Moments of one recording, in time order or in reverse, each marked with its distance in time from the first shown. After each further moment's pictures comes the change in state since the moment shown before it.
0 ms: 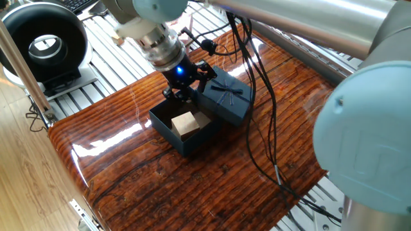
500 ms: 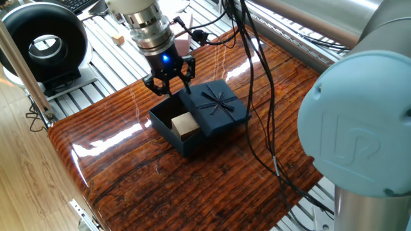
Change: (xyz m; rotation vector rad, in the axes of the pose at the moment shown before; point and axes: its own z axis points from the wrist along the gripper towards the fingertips) arm -0.015 0.014 -0.002 -0.051 -0.036 0.013
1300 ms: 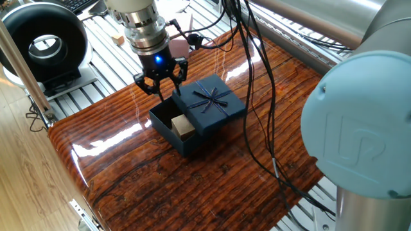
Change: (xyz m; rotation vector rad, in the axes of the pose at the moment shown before) arm -0.012 0.039 -0.008 -0.139 -0.047 0.124
